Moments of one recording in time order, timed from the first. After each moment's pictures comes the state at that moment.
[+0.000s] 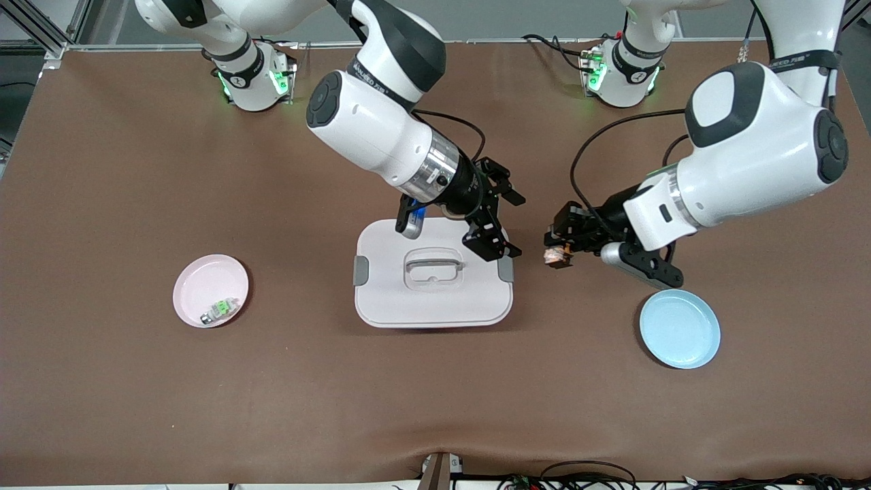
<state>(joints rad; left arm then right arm) 0.05 0.30 -0.40 -1.51 -0.41 1.93 -0.01 0.70 0.66 0.05 -1.06 0.57 2.38 2.00</state>
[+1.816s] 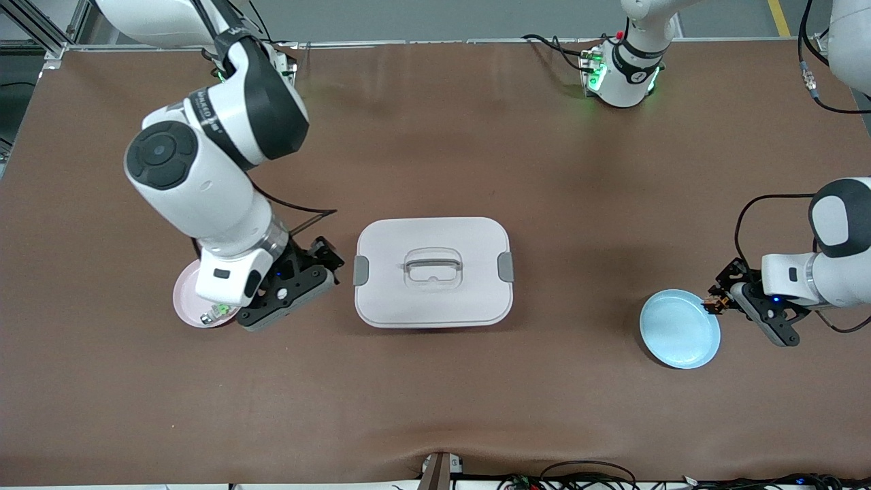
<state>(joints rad) 0.43 0.56 -0.39 -1.52 0.04 1.95 1.05 0.37 0.57 0.03 -1.05 0.03 1.79 -0.19</state>
